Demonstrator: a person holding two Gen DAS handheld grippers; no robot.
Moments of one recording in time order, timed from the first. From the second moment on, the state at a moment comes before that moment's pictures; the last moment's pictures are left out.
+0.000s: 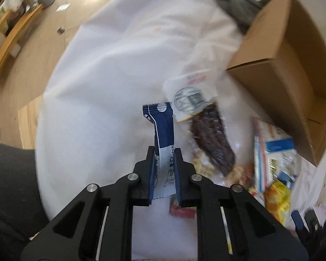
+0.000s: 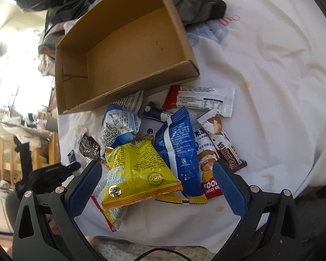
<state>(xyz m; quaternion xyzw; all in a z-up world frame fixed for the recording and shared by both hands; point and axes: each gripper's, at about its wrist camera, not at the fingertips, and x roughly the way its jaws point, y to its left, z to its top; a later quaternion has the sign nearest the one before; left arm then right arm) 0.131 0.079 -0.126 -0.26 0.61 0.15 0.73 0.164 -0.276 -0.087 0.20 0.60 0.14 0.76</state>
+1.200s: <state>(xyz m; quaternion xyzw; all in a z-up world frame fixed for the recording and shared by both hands) 0.140 0.047 -0.030 -0.18 0.53 0.04 0.83 0.154 -0.246 -0.036 0.15 0.53 0.26 0.79</state>
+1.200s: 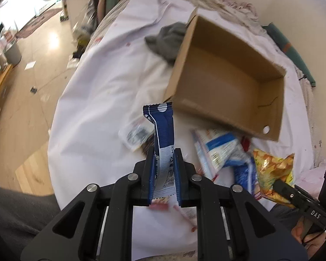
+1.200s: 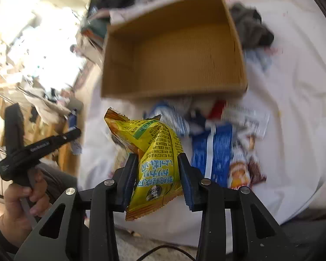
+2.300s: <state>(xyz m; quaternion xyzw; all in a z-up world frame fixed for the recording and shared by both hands) 0.269 -0.016 -0.040 -0.12 0.50 -0.04 0.86 0.276 -0.268 -0.057 0.20 0.49 0.15 0.84</state>
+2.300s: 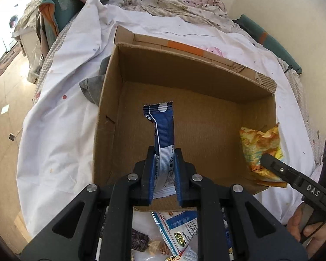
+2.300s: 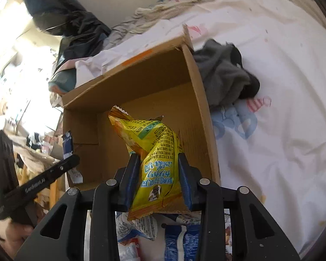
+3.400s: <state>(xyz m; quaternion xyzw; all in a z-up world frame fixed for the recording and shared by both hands) 0.221 0.013 0.000 -0.13 0.43 0.00 0.89 0.238 -0.263 -0.028 0.18 0.46 0.16 0.85</state>
